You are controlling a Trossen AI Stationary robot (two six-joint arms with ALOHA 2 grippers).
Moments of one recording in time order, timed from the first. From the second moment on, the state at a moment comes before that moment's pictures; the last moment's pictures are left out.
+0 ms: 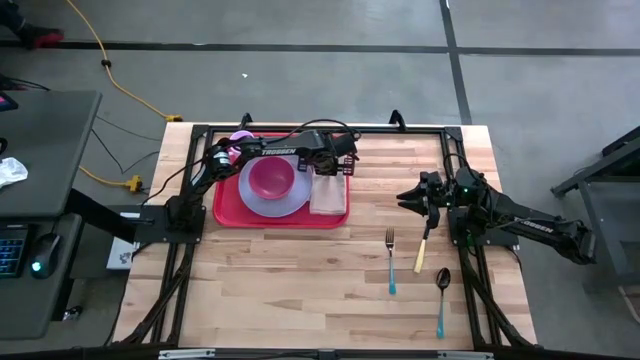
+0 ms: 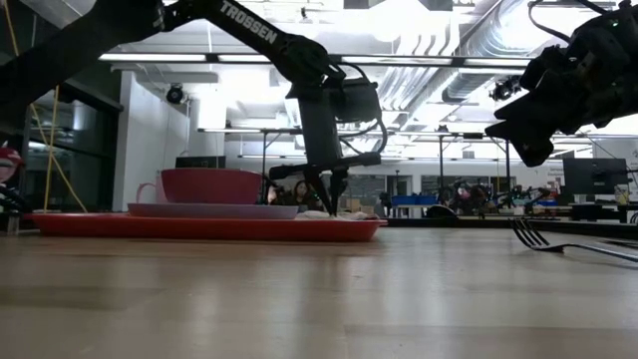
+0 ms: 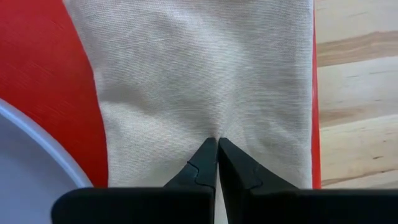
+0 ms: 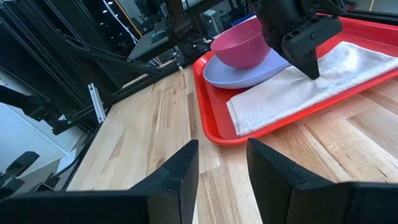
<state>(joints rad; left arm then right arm) 0.35 2.27 1.90 -0.89 -0.13 -1.07 -0.48 0.26 0.07 -0.01 -0.48 0.38</state>
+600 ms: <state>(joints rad) 0.37 2.27 1.90 -0.89 -0.12 -1.06 -0.48 0.26 0.07 -0.03 -0.49 0.39</state>
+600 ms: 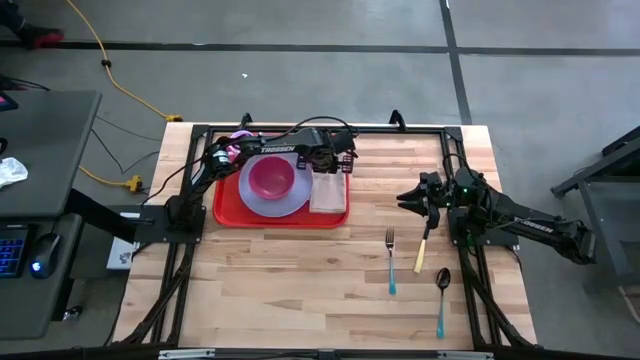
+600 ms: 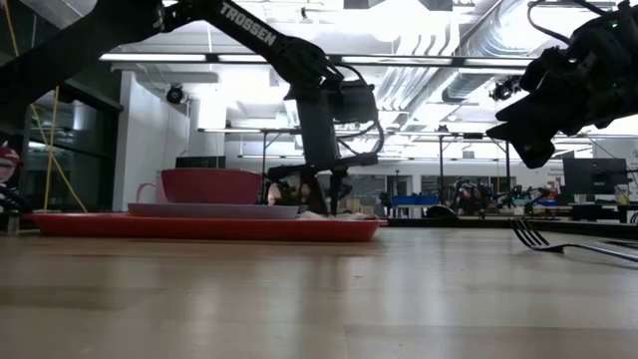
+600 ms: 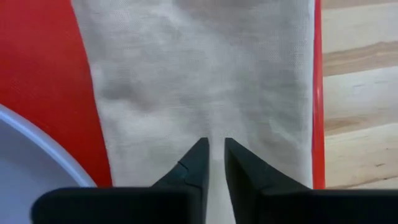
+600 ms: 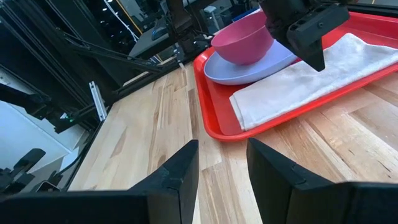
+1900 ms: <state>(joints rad) 0.24 2.23 2.34 -1.23 -0.05 -0.67 -0.48 0.26 0.07 -0.07 -0.59 0.44</state>
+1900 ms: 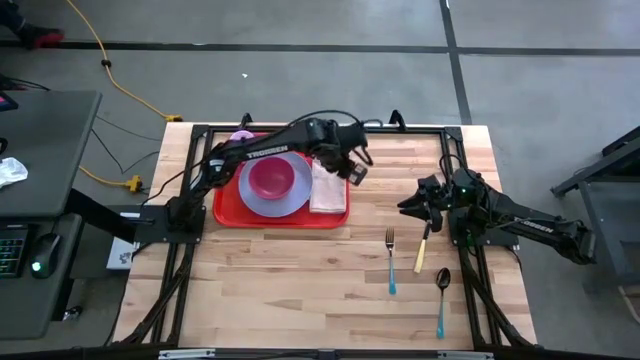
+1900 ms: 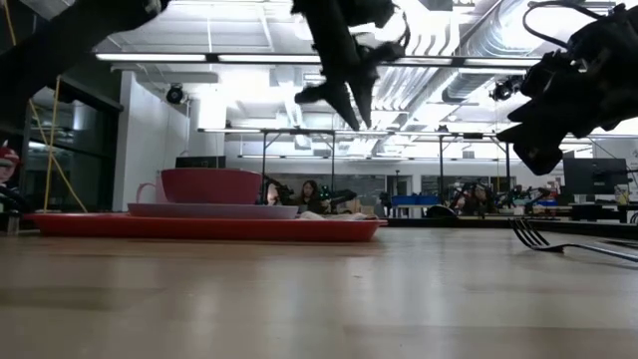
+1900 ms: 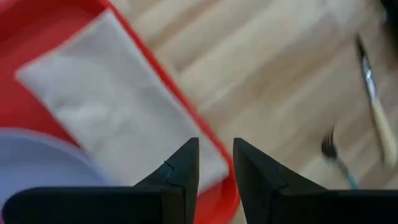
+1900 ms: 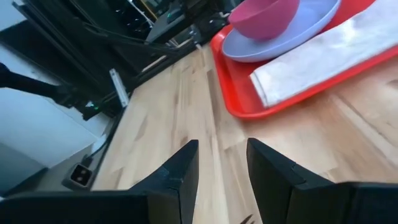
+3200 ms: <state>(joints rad) -0.19 2.20 2.34 -1.10 -0.13 -0.89 -0.48 0.26 0.07 -0.04 -0.66 0.63</state>
